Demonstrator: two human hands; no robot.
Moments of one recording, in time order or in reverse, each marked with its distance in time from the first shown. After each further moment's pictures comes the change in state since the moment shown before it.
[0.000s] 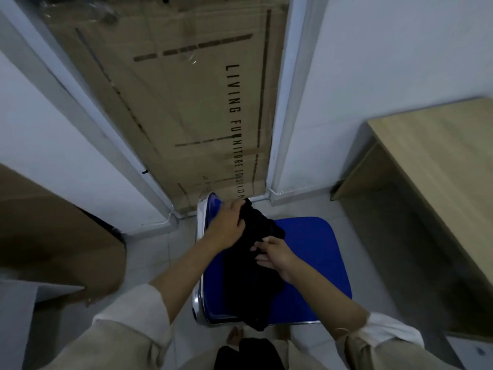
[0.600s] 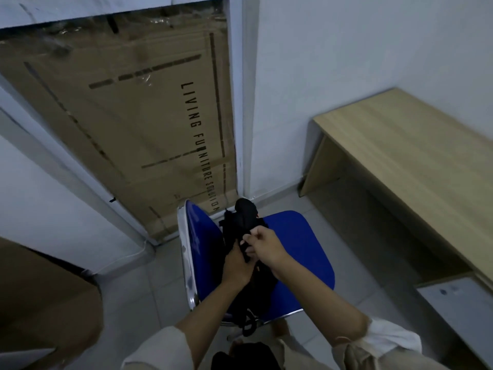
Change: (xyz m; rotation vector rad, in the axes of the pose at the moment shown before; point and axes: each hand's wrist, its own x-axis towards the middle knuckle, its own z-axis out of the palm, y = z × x) left_hand -0.072 0.025 0.088 -0.394 -0.079 -0.234; right_hand -0.056 0.012 0.017 -0.098 0.250 -0.326
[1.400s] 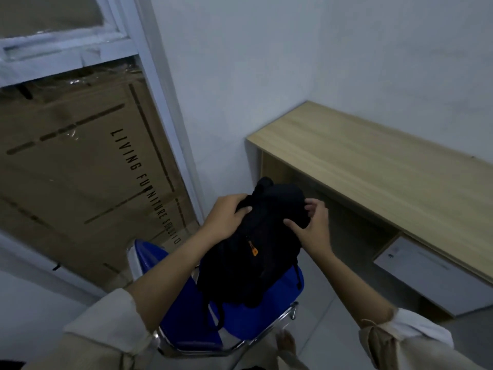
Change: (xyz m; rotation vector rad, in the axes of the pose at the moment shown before) left_hand -0.013 0.181 -0.020 0.287 -0.232 0.780; right_hand -0.070 0.029 -0.173 -0.106 0.804 -0.344
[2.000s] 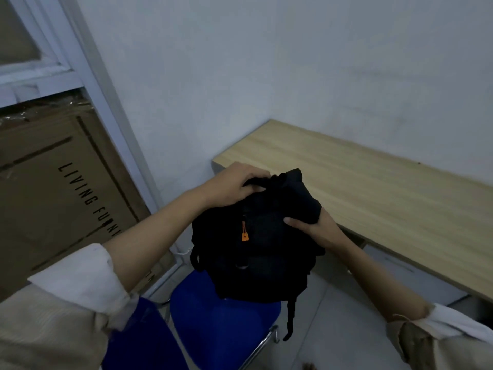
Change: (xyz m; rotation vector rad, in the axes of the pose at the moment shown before) left_hand 0.100 0.129 -0.014 0.182 -0.312 0.567; right_hand 0.059 -0.005 -0.114 0.209 -0.283 -0.073
